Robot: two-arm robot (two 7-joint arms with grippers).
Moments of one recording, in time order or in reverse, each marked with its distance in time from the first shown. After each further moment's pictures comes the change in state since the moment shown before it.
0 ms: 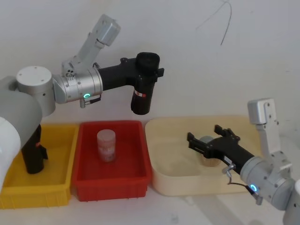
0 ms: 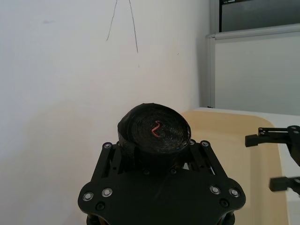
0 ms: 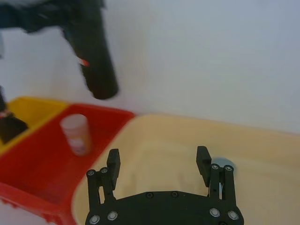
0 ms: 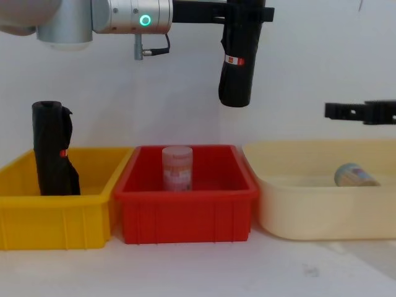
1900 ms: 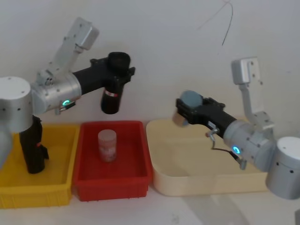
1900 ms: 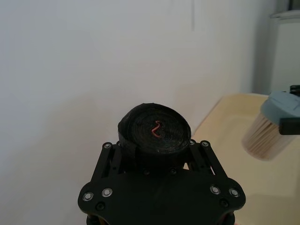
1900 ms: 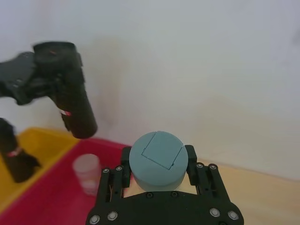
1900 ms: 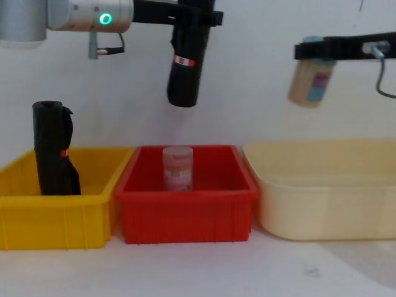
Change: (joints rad) left arm 0.390 0.236 -0.191 -0.813 0.267 0.368 0.351; right arm 0.184 -0.060 -0.058 0.037 0.010 0.109 -0.054
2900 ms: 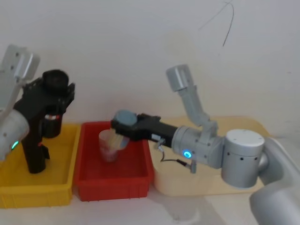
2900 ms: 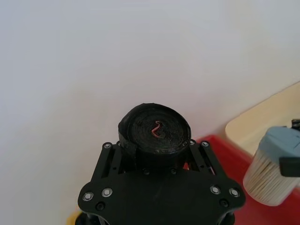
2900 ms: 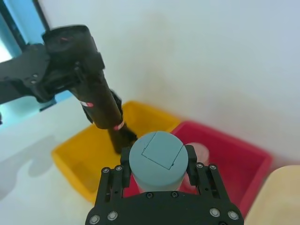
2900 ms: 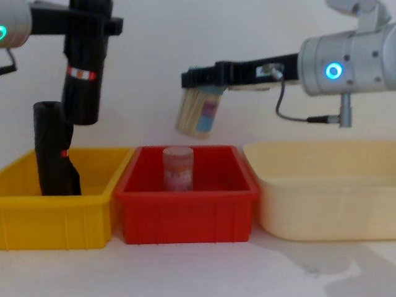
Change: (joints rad) left arm 0.509 0.201 -0.183 -0.750 0.046 0.282 0.430; right arm 0.146 -0.091 -0.163 0.201 0.061 0.048 0.264
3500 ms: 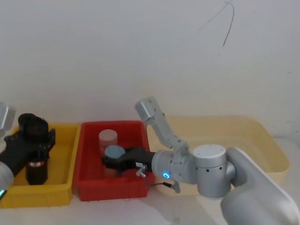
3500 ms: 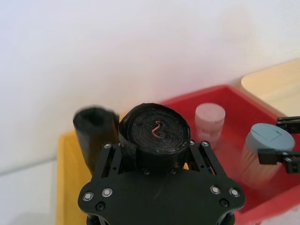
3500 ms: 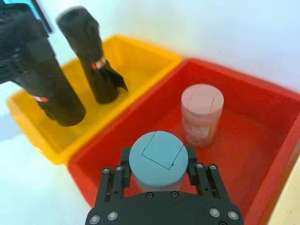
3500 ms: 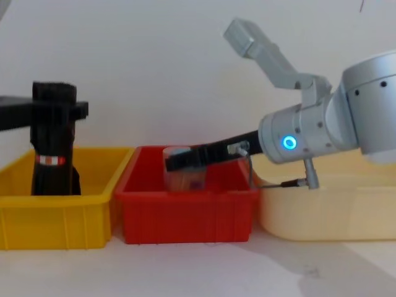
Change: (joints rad) left arm 0.210 -0.001 -0.085 0.022 -0.087 -0.060 0.054; right arm 0.077 -0.062 -0.115 0.265 -0.093 0.000 -0.013
